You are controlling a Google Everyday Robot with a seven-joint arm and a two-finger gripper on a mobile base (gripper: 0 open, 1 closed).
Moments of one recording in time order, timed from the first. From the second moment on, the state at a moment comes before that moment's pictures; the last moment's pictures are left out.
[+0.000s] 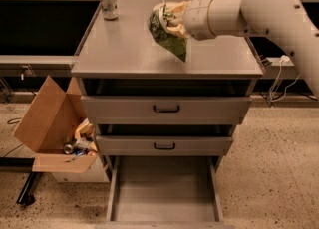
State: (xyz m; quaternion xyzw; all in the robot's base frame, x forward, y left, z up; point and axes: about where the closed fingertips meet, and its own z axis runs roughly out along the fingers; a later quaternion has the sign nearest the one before) arm 0.685 -0.041 0.967 -0.60 0.56 0.03 0.57
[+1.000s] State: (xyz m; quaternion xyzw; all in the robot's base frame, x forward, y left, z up) arm 0.757 -0.018 0.936 -0.59 0.59 0.04 0.55
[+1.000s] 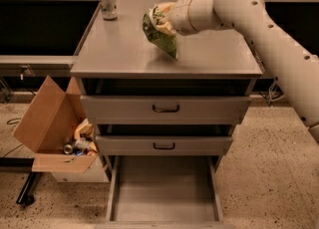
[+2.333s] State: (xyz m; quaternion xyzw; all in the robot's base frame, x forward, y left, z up) arm 0.832 -0.014 0.921 -0.56 0.61 0.07 0.57
